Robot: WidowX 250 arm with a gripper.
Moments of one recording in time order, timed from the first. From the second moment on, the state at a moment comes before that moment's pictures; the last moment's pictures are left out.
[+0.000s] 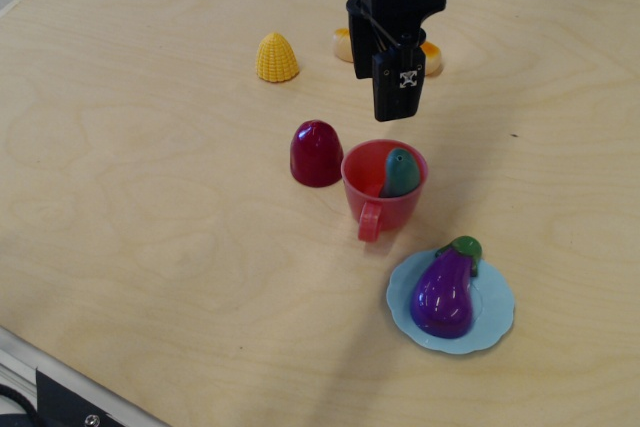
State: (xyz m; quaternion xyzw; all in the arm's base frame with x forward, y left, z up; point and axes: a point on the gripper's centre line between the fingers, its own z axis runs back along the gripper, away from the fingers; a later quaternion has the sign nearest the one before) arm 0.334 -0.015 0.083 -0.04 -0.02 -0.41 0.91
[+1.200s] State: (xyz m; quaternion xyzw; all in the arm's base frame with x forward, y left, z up) arm 0.291 -0.051 0.072 -0.03 -0.02 -0.53 0.85
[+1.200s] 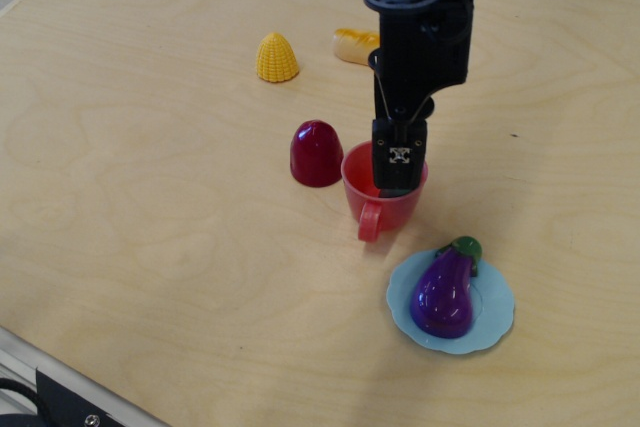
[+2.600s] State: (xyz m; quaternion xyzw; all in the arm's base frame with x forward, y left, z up) arm 0.301 -0.039 0.063 -0.04 0.00 -0.51 0.86
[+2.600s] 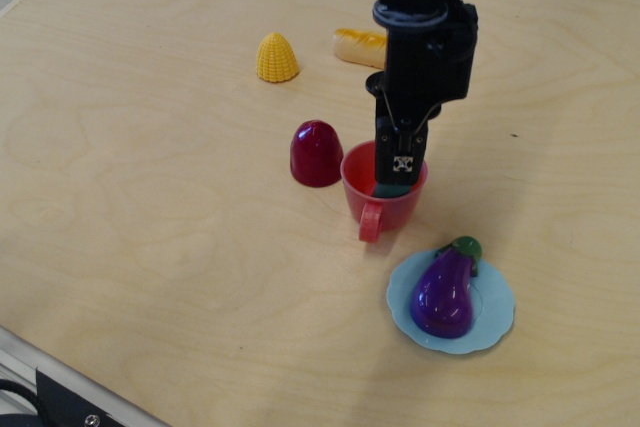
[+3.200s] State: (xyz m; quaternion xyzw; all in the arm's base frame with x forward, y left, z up) arm 0.329 -0.034 0.122 -0.01 -0.04 -0.46 0.88
